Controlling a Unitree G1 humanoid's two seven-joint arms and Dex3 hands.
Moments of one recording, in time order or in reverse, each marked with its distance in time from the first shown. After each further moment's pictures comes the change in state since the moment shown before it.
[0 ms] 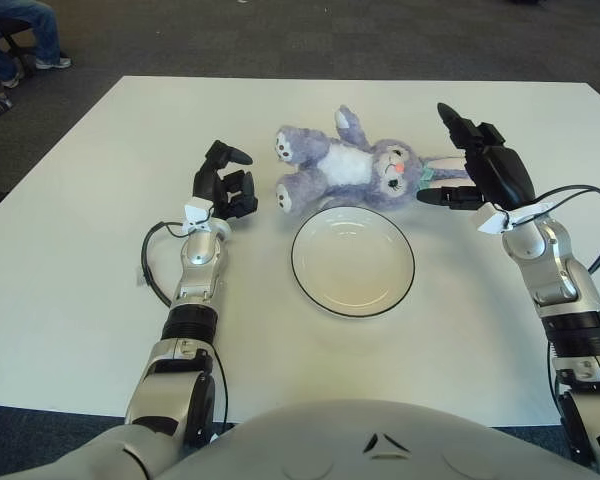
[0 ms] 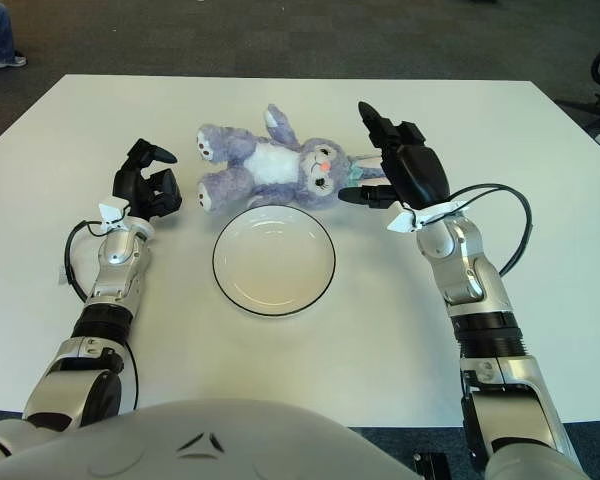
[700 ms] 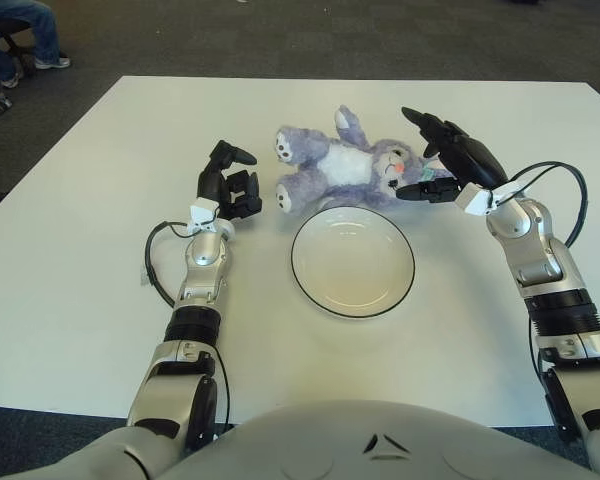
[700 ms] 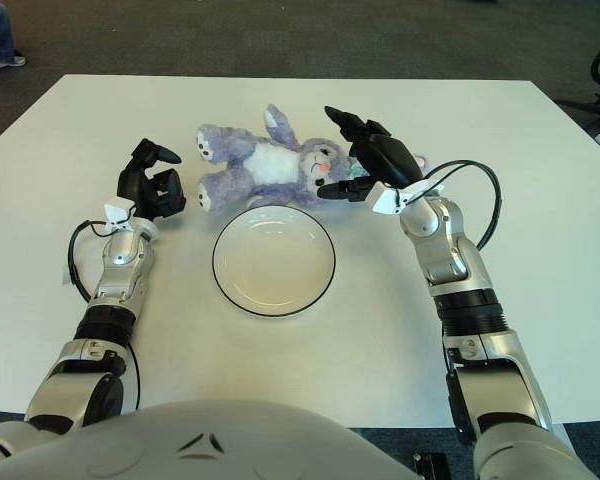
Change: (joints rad) left arm 0.009 -0.011 -0.022 -0.026 0.031 0.008 0.028; right arm -0.099 0.038 0.057 0.019 0.073 0.067 0.175
